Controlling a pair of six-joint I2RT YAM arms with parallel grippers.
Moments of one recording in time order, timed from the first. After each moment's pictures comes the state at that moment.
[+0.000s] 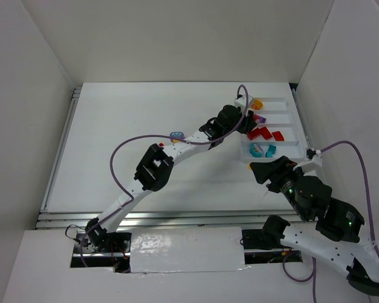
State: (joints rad) left arm -0.83 2.65 2.36 0.11 0.06 -0.28; right arm 0.94 0.36 0.93 -0.89 0.64 0.93
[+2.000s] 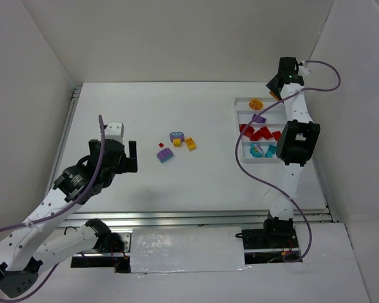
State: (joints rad) left arm -0.64 0.85 0.99 -0.84 -0.54 -0.39; right arm -0.12 2.33 2.27 -0.69 0.33 0.68
